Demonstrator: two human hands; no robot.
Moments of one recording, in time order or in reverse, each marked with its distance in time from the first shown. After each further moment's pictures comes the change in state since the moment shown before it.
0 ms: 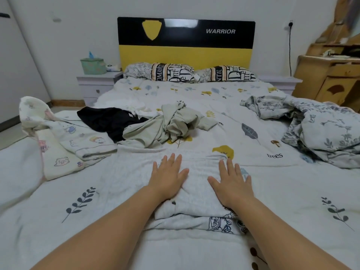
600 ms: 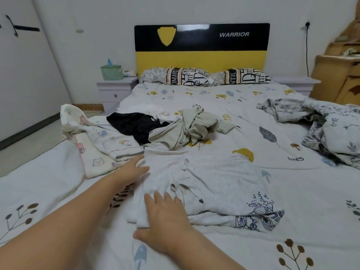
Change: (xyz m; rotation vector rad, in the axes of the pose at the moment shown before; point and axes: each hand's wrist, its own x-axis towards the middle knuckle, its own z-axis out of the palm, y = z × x) left_hand -0.046 -0.120 -0.082 -0.594 0.063 -0.350; right_hand -0.105 -0.175 0.034 -0.020 -0.097 -0.617
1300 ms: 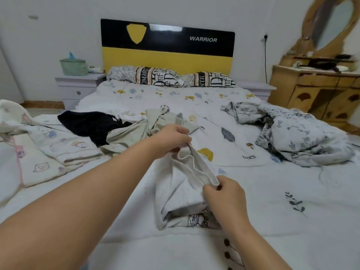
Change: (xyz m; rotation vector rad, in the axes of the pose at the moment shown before) left_hand -0.011 0.183 0.099 -0.299 -0.328 0.300; right_hand -0.100 0.131 -0.071 0.668 0.730 0.621
